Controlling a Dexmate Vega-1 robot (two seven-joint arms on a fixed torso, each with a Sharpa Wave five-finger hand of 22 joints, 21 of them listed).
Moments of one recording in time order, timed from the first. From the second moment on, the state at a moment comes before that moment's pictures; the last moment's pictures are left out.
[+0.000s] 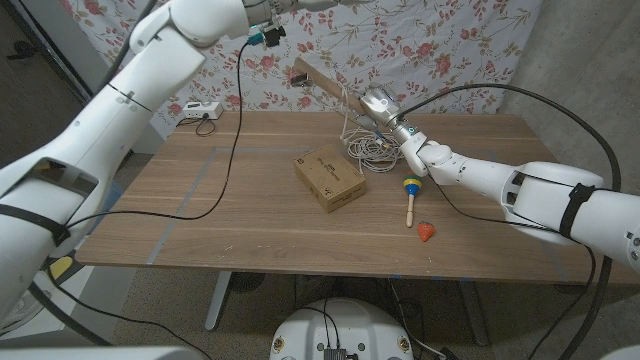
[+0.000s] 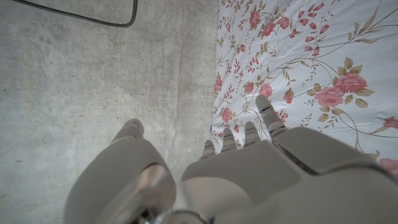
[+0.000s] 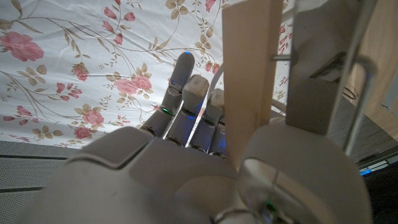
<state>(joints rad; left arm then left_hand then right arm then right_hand) 0.26 0.74 0.49 -1.87 -0.08 -0.04 -0.41 0.41 -0.06 0.25 0.08 0.24 -0.17 -0.10 0.18 0.18 -0.14 0.06 0.24 0.23 -0.16 0.18 0.25 0.23 -0.17 0.21 0.84 0.19 -0.08 -0.42 -1.33 -0.76 -0.82 -0.07 -0.96 0.62 0.07 0.65 0.13 0.24 0.67 -0.09 0.73 0.54 0.87 -0.18 1.56 1.25 0.90 -0.12 1.56 1.24 0.49 -0.05 1.54 0.19</state>
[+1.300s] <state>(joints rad) 0.45 0.78 0.39 -1.88 -0.32 -0.07 -0.26 0.36 -0.05 0.23 0.10 0.24 -0.17 -0.11 0.18 0.18 -0.13 0.09 0.24 0.22 -0.15 0.17 0.25 0.22 -0.17 0.21 0.82 0.19 -0.13 -0.70 -1.17 -1.29 -1.24 0.04 -0.40 0.66 0.12 0.67 0.10 0.26 0.75 -0.06 0.71 0.42 0.84 -0.14 1.31 0.93 0.82 -0.10 1.55 1.24 0.45 -0.05 1.48 0.18</state>
